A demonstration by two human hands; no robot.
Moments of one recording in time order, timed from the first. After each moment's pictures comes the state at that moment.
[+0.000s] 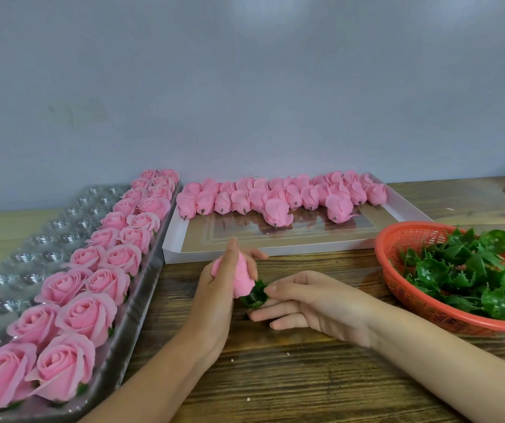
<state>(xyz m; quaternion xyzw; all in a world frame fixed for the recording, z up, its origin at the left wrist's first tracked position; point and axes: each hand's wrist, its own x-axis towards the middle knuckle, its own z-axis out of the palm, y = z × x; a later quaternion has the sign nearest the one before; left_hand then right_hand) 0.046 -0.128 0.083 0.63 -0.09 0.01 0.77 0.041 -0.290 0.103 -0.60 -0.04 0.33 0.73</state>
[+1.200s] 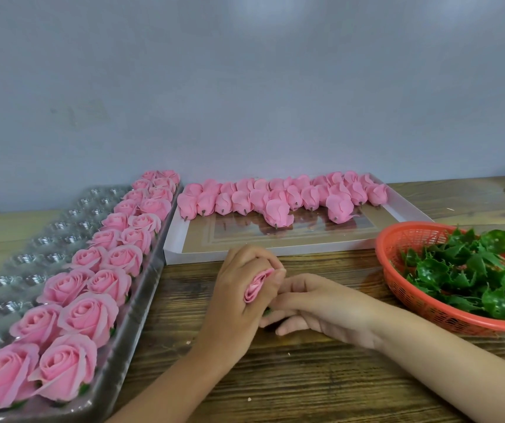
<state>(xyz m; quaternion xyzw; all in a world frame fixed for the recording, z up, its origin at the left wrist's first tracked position) 0.034 -0.139 0.088 0.80 -0.26 0.22 0.49 0.042 -0.293 0.099 -0.64 -0.12 0.33 0.68</state>
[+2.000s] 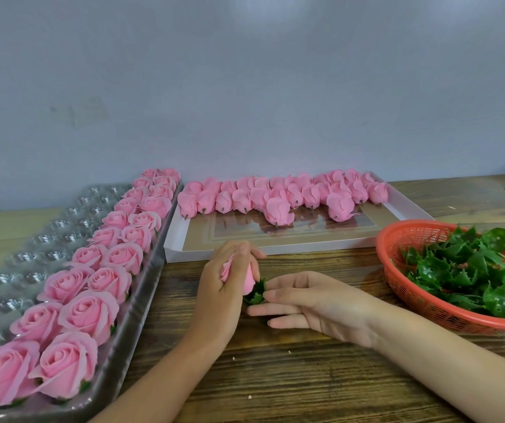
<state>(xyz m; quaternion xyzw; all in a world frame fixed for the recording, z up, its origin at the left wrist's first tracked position) 0.044 -0.130 0.083 0.76 -0.15 0.15 0.61 0.041 -0.292 0.098 -0.58 -0.04 0.35 0.74</state>
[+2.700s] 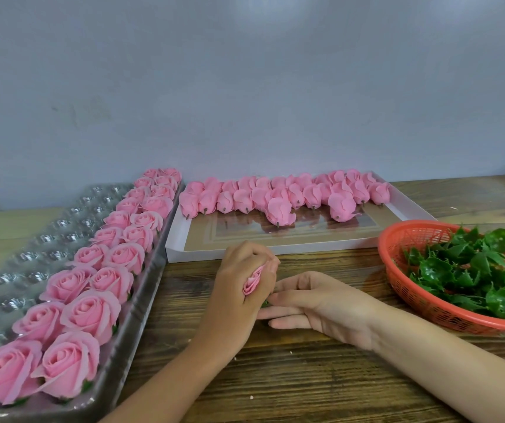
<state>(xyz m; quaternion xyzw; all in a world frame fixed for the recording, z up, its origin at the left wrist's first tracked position) 0.037 -0.135 0.087 0.82 -0.23 0.17 0.49 0.042 -0.292 0.096 -0.59 -0.06 0.35 0.73</state>
